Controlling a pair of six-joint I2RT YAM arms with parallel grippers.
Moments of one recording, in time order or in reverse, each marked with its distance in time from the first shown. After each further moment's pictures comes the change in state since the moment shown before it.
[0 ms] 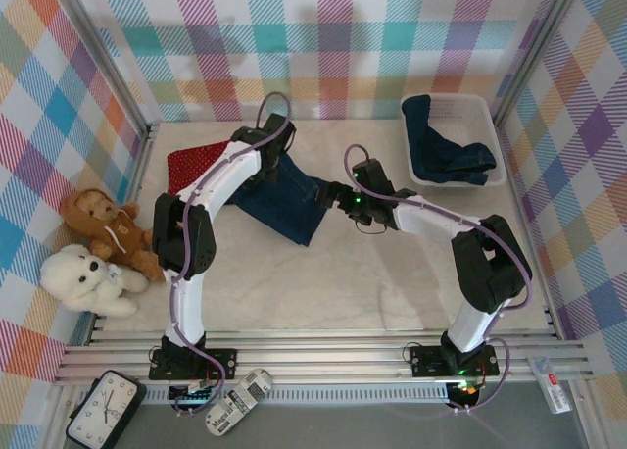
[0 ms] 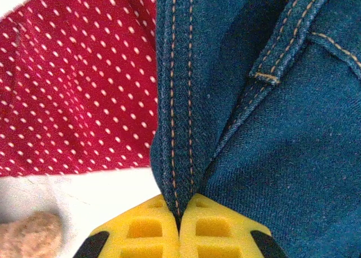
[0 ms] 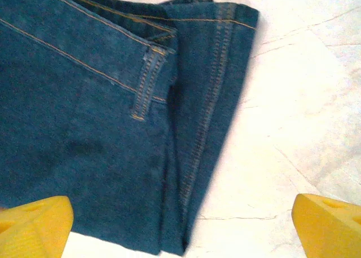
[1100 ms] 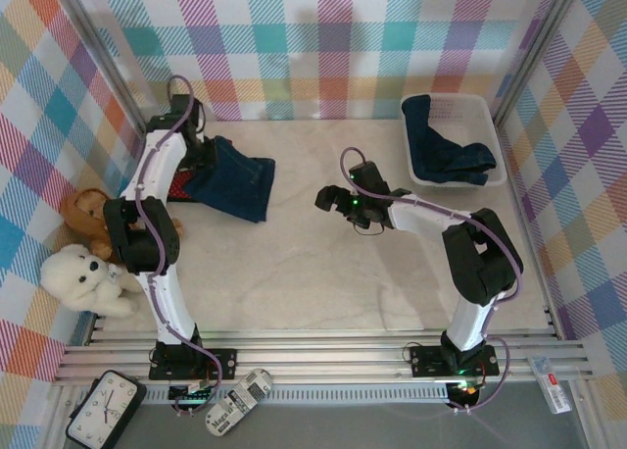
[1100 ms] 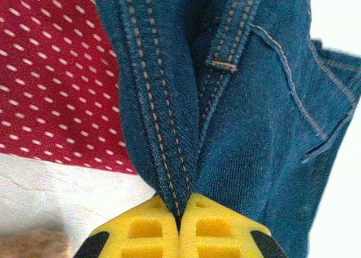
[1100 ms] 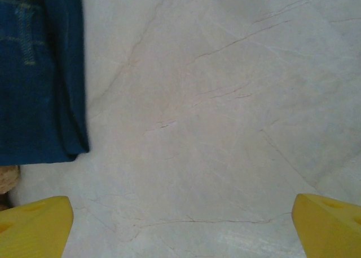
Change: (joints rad) left arm 0.405 -0.069 -0.061 0.066 0.446 0.034; right arm 0.000 0.071 0.021 0.003 -0.043 -0.002
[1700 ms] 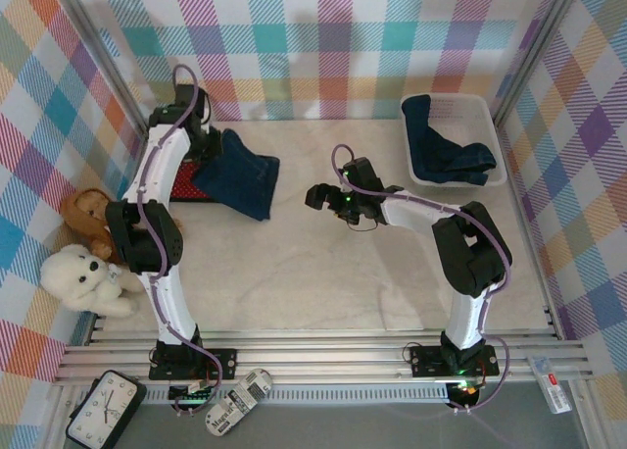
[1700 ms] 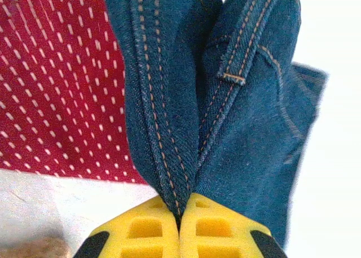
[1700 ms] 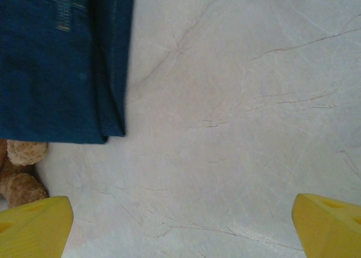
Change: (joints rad) left arm -0.020 0.000 0.169 -0.061 -0.004 0.043; right arm 0.006 0.071 0.061 0.050 -0.109 -0.045
